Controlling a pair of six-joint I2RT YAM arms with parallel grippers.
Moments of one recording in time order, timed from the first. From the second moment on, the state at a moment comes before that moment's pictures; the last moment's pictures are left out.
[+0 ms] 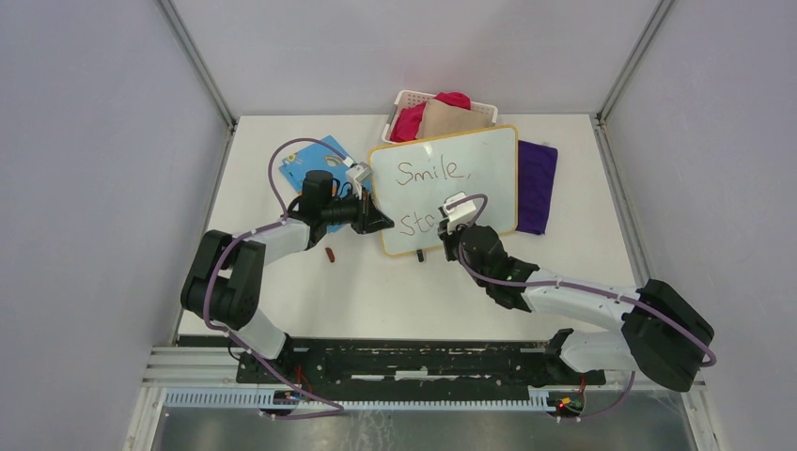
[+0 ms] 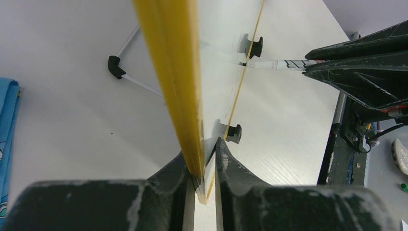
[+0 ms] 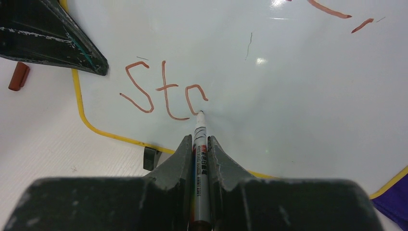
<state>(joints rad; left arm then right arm) -0.31 1.61 0.78 0.29 0.81 -0.13 0.88 1.25 0.55 0.37 0.42 0.08</state>
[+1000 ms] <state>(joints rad) -0.31 1.61 0.79 0.28 0.81 -0.13 0.87 1.24 0.56 0.38 0.43 0.07</state>
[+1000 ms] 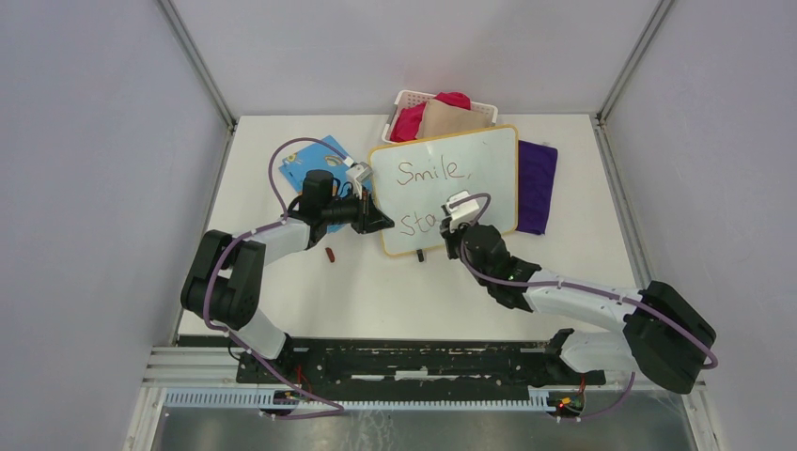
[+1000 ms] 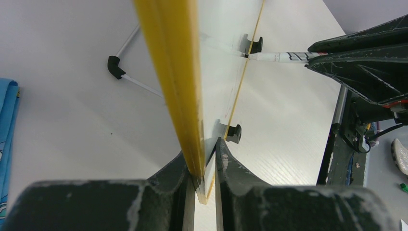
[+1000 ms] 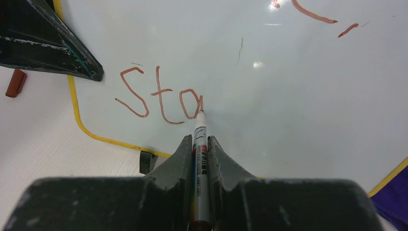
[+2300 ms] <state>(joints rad) -0.32 1.61 0.79 0.28 0.80 -0.13 0.83 1.22 0.59 0.37 0.45 0.07</state>
